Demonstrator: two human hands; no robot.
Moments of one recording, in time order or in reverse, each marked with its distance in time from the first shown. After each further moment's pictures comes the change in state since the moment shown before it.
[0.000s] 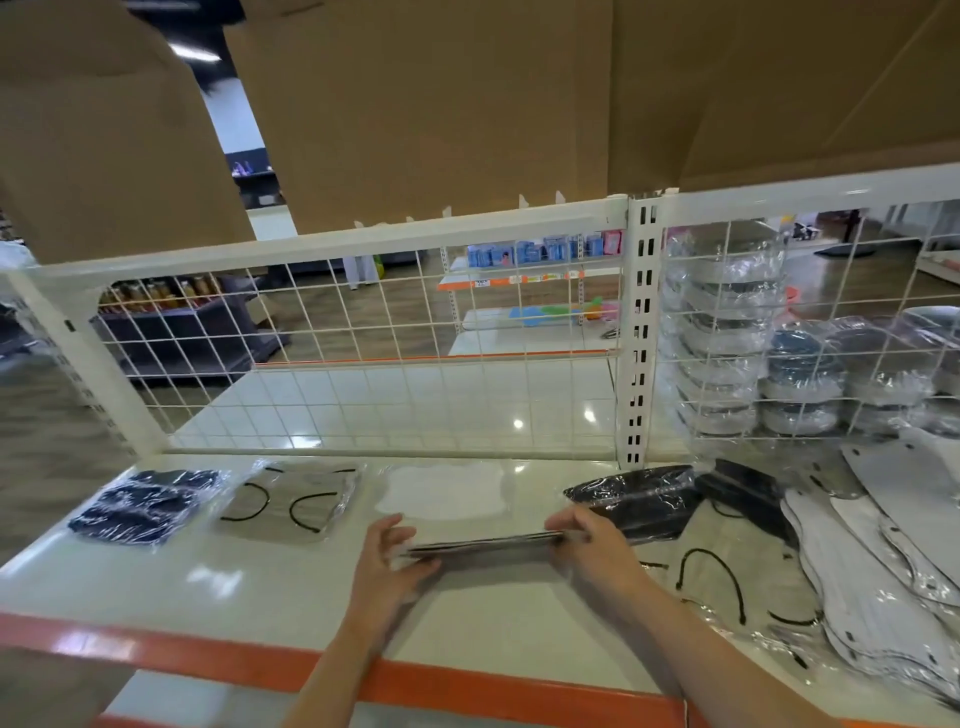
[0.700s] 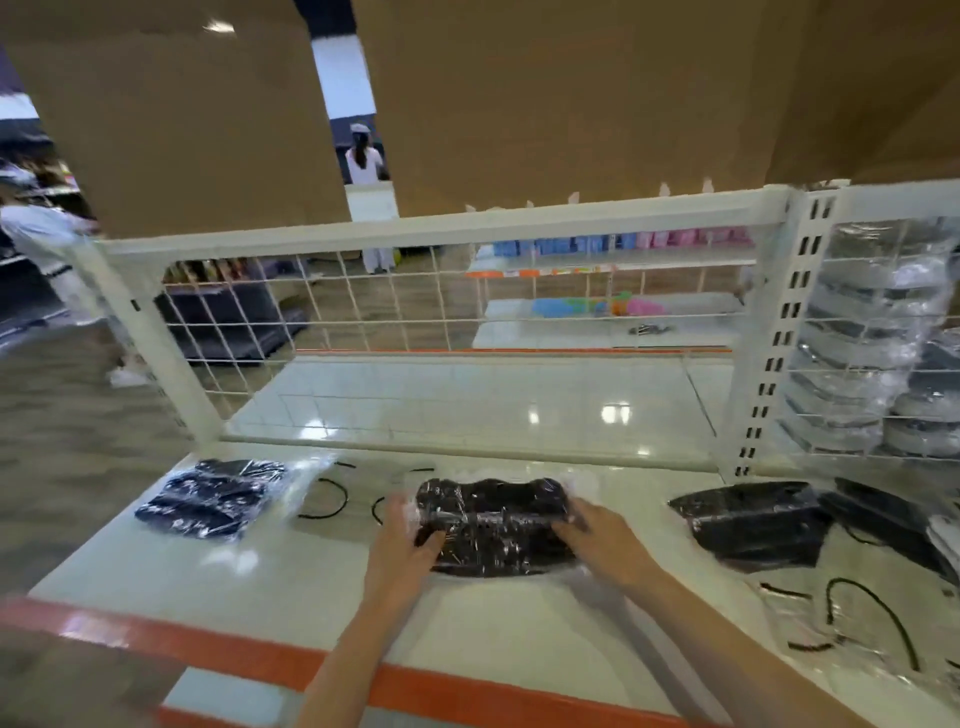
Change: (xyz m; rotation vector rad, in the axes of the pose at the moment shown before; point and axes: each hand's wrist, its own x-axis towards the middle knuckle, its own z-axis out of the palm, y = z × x) left_hand 0.051 0.019 -0.096 0.357 0.030 0.074; right_hand 0.040 -0.051 0.110 -0.551 -0.135 -0.127
